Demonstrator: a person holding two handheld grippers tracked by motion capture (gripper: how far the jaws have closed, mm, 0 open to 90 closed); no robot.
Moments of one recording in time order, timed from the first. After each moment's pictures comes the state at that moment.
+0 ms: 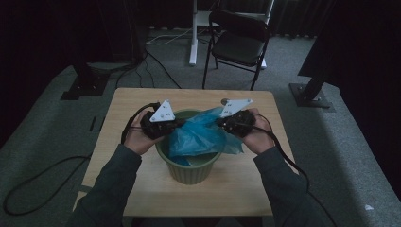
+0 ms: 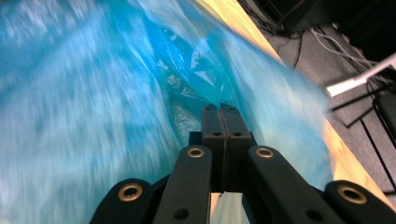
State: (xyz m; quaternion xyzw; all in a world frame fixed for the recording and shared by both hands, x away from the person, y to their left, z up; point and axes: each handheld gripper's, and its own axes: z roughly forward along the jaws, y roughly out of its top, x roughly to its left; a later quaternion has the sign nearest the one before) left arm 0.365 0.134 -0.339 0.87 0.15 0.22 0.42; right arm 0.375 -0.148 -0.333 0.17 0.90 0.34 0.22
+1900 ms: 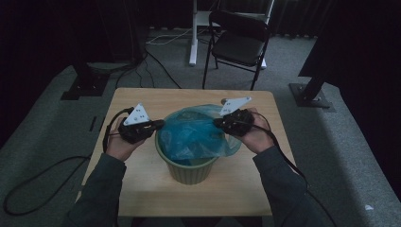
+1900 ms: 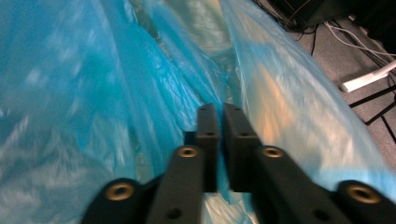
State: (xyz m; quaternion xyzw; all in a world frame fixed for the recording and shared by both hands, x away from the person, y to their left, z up) left arm 0.361 0.189 -0.361 0.84 0.22 0.22 0.44; right arm 0.378 -0.143 -0.333 0.18 0.90 0.35 0.19
